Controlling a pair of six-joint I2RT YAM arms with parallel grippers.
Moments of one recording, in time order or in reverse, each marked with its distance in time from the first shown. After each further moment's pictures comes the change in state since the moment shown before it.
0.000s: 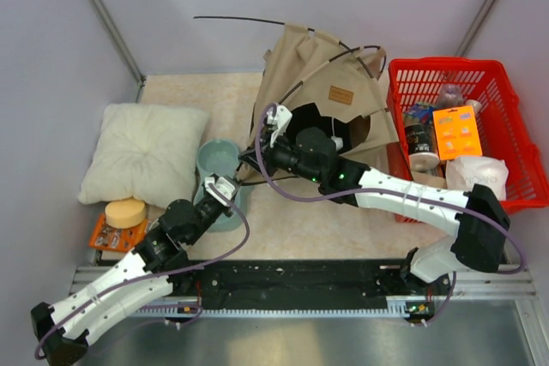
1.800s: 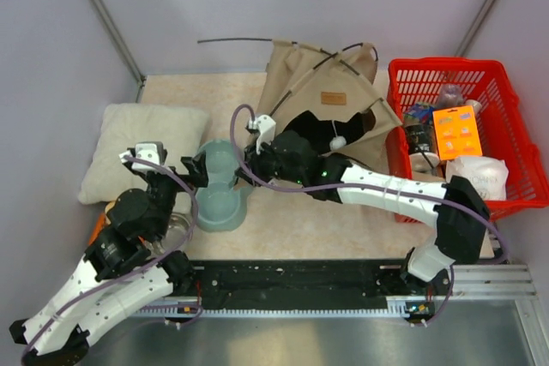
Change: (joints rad) left arm 0.007 0.007 0.490 -0.434 -0.521 -0.333; right arm 0.033 0.117 0.104 -0.187 0.024 0.105
